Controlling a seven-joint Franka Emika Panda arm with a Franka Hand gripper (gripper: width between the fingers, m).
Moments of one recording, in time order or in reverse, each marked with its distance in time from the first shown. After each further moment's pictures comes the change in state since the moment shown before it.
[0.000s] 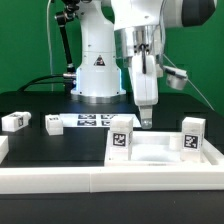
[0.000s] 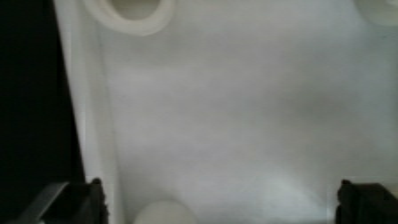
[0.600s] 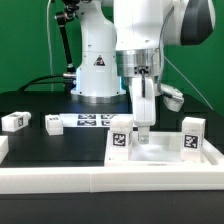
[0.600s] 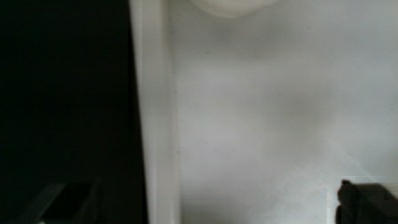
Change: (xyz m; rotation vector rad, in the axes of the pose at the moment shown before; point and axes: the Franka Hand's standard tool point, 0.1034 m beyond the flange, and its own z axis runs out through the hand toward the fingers) arm 0.002 0.019 0.031 -0.048 0.030 -0.013
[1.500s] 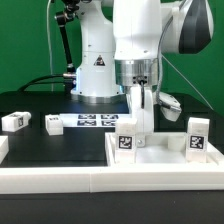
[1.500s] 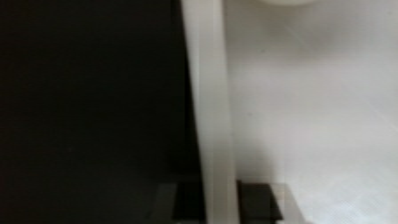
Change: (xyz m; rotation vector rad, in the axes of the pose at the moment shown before) arm 0.006 0.007 0.011 -0.023 0.013 -0.027
